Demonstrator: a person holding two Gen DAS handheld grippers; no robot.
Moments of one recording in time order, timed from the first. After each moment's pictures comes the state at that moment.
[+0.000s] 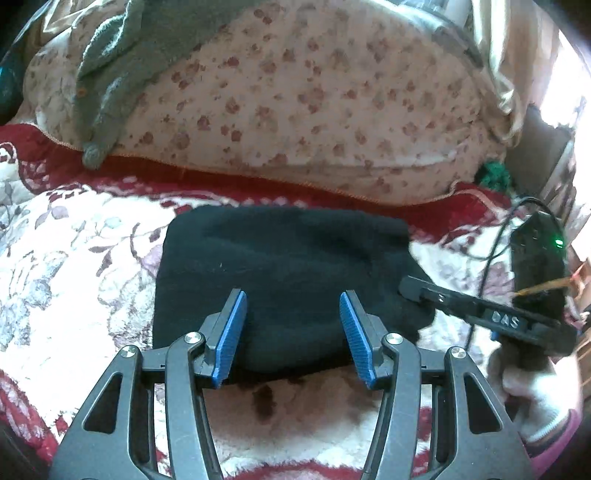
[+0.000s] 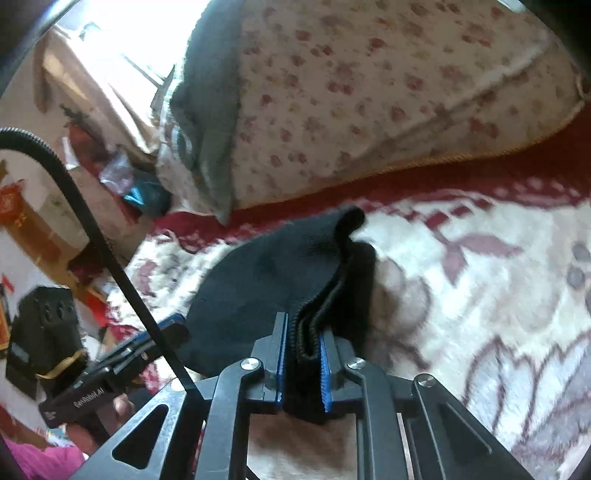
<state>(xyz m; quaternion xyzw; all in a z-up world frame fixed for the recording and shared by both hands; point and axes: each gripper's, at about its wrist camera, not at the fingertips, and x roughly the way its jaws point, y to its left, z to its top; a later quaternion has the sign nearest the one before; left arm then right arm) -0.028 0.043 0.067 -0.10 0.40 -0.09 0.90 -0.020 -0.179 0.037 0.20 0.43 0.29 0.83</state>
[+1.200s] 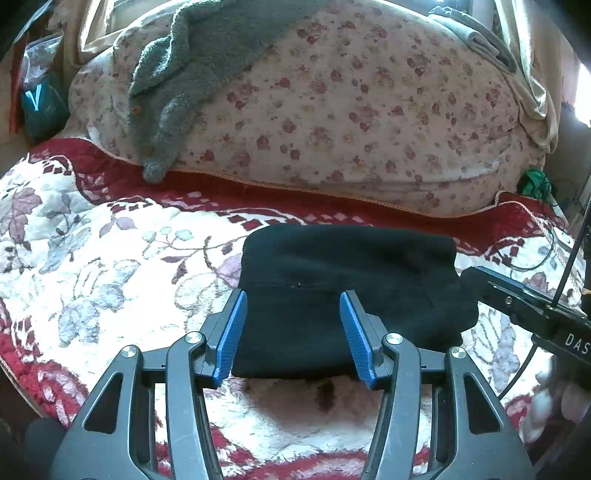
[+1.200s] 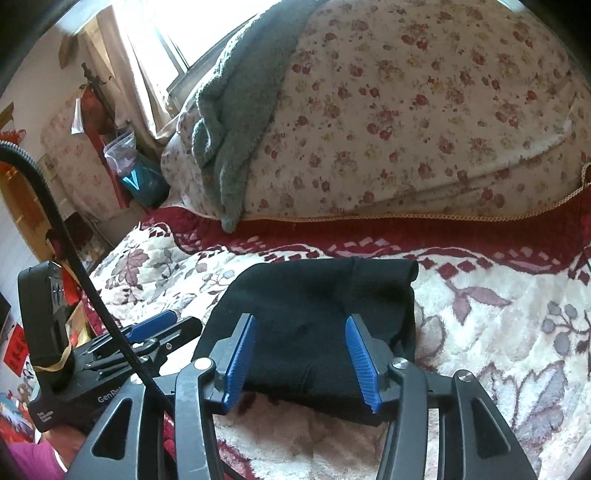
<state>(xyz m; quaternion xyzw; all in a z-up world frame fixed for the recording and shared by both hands) -0.051 0.068 0.093 -0.06 0.38 0.01 0.92 -0.051 -0.129 0.099 0.11 0.38 0.27 0.88</state>
